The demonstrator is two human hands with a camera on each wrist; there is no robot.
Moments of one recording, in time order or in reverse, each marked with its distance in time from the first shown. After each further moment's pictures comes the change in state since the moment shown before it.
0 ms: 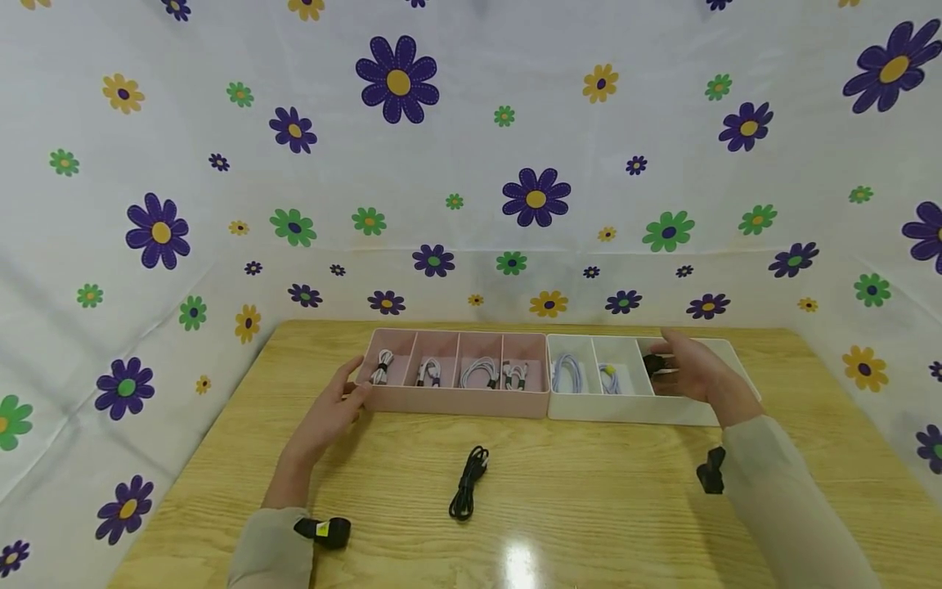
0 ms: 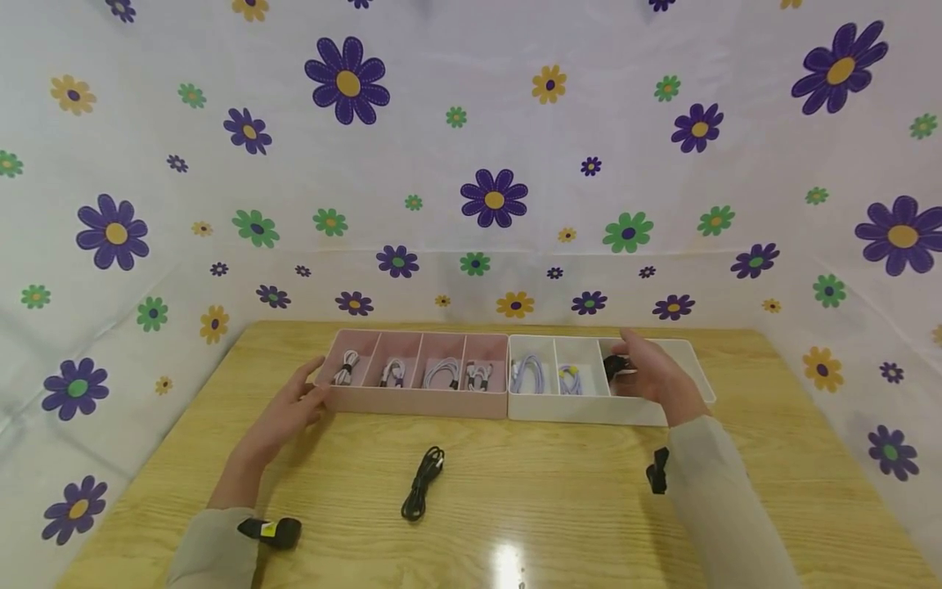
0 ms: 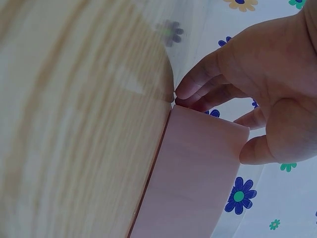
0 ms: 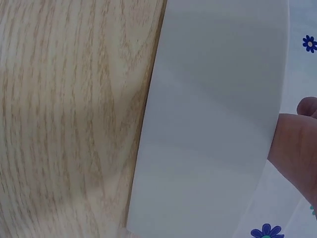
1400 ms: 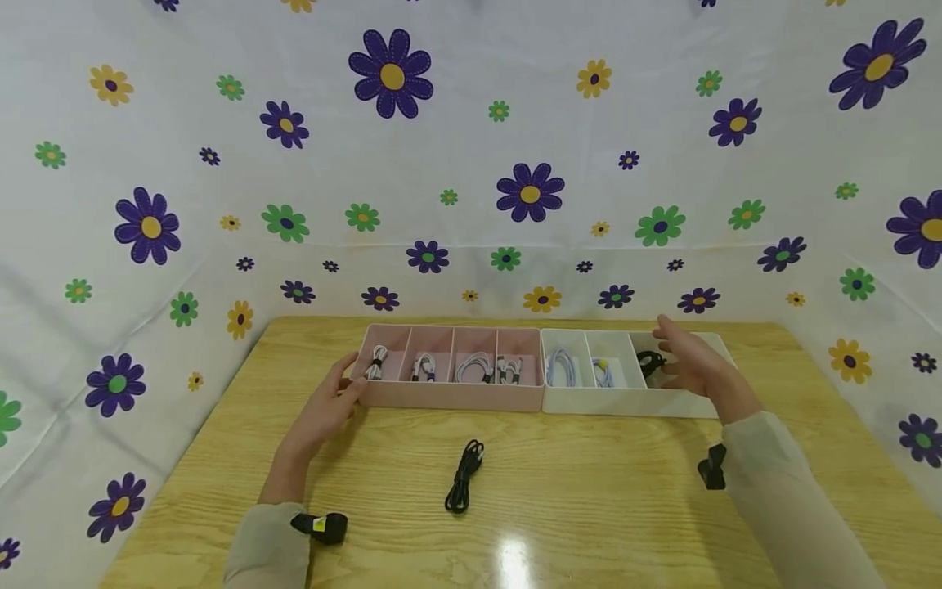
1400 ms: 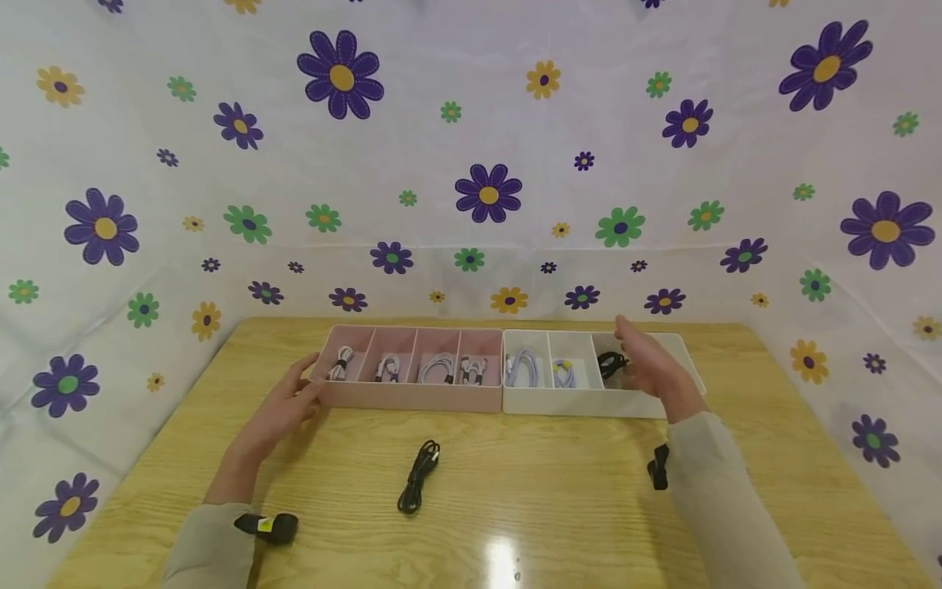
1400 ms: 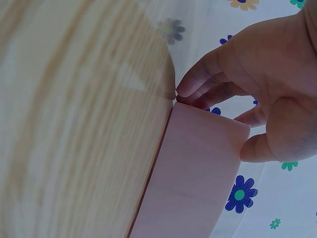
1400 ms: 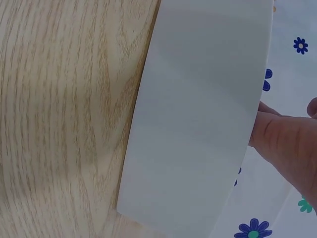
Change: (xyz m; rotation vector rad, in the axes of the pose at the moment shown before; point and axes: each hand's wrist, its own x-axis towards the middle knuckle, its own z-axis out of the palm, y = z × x) left_hand 0.003 -0.001 0.001 0.001 -0.016 -0.023; right_hand -0.017 -0.004 0.000 -0.133 -0.010 -0.057
